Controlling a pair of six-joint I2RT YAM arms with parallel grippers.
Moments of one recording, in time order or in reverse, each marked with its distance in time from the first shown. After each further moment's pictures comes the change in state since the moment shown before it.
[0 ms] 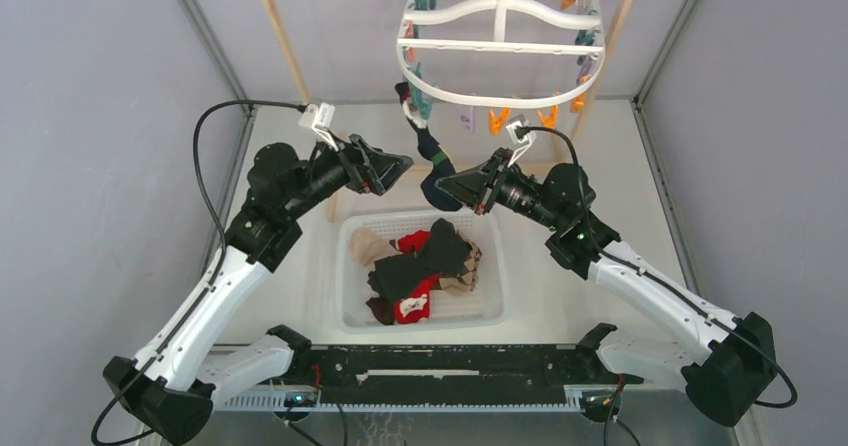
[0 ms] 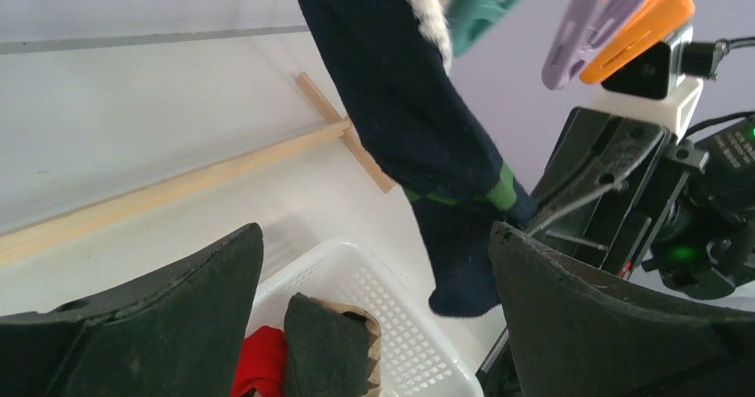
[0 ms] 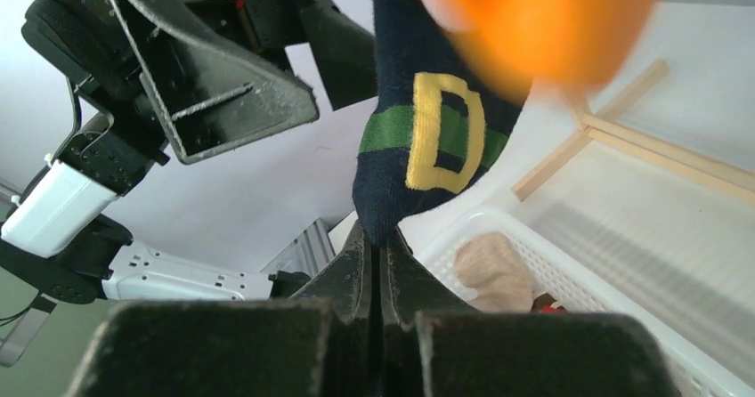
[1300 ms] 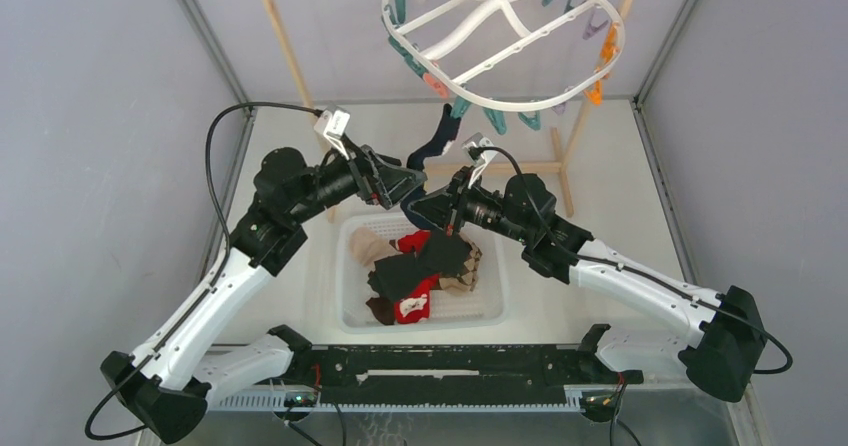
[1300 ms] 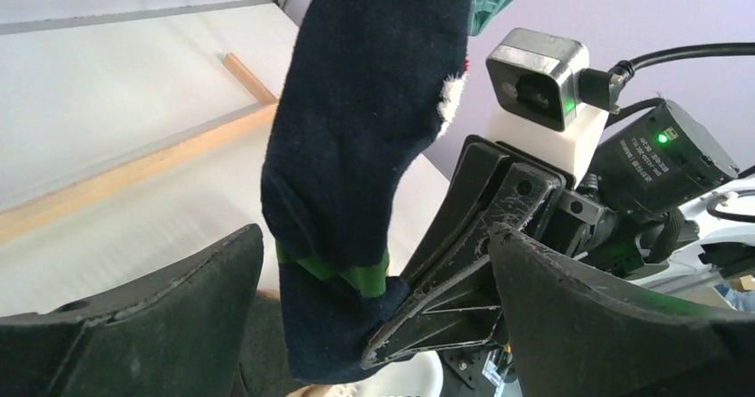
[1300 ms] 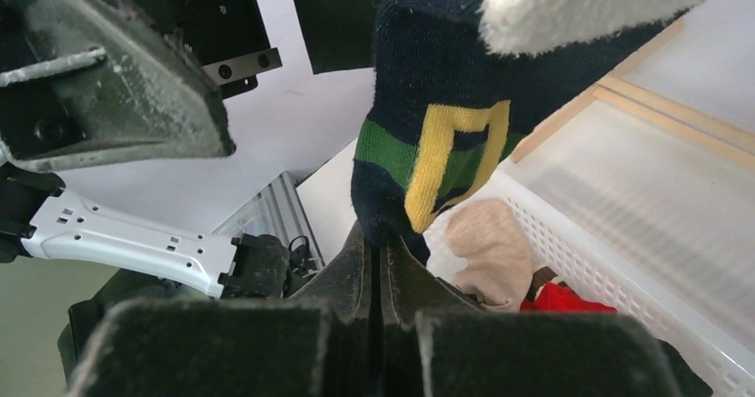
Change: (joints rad) left arm -0.070 0.012 -0.005 0.045 0.081 -0.040; right arm 0.216 0.096 0.045 -0.087 0.166 -0.161
